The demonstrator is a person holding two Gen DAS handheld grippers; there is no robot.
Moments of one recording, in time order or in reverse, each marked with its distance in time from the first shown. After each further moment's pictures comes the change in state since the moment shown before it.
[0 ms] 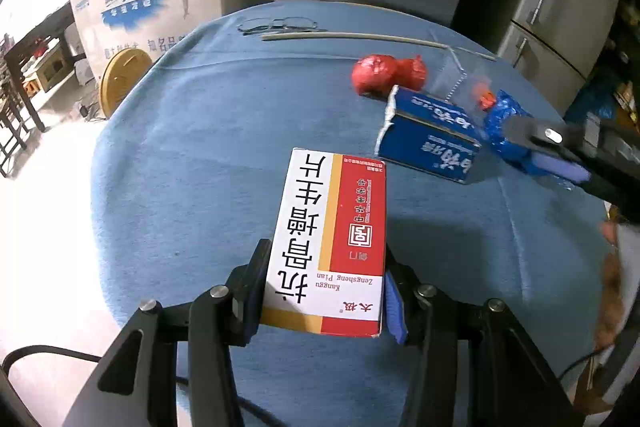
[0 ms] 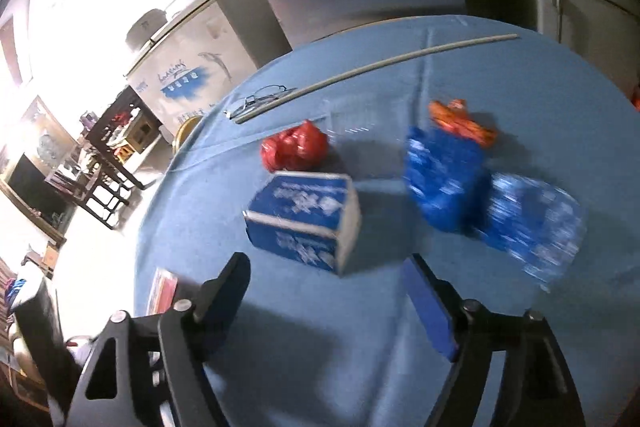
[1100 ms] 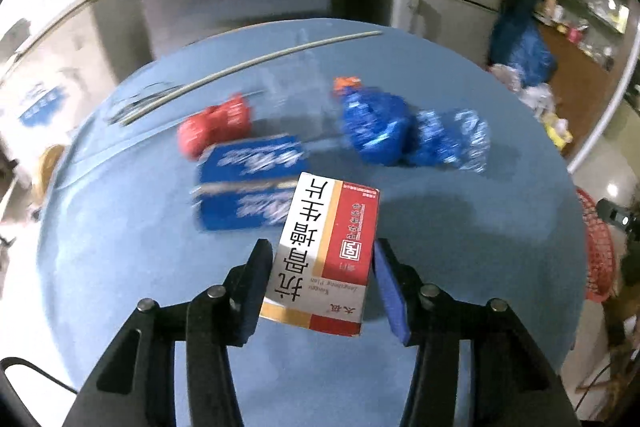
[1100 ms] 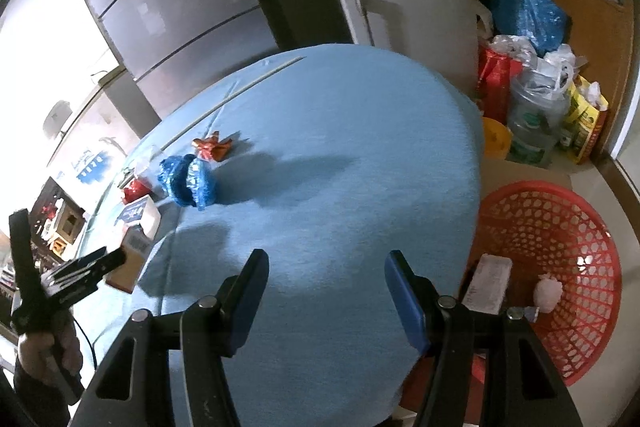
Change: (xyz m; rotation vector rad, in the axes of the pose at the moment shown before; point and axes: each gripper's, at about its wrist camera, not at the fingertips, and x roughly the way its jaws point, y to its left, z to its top) left arm 0.000 -0.122 0.019 0.348 -0.032 -0.120; right arm -0.175 -0.187 -0.106 0.270 -0.170 -0.255
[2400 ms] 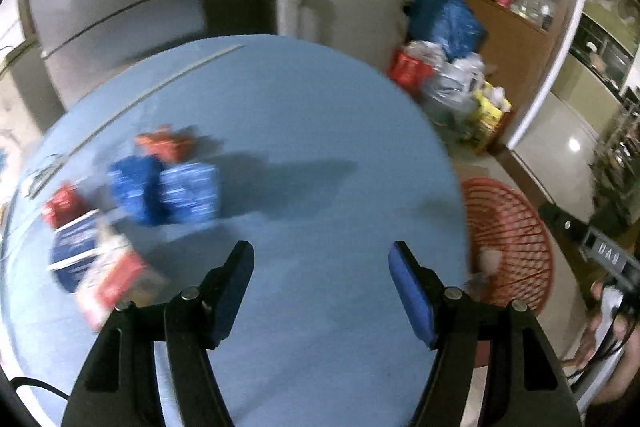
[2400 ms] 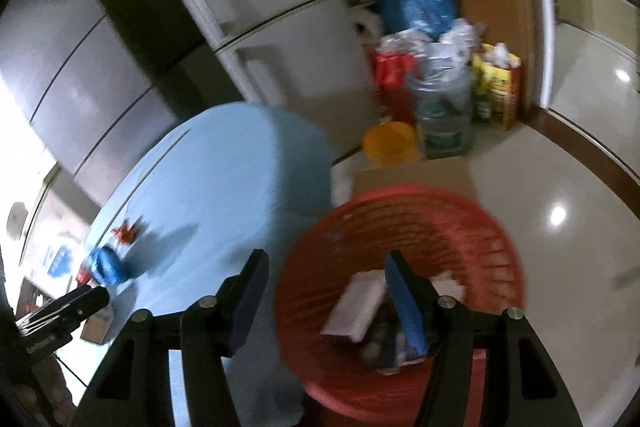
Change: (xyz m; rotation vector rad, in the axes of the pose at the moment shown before) left arm -0.009 -0.189 0.047 0.175 0.013 -0.167; right arm -0.053 -0.143 -0.002 0.267 -0.126 -0.143
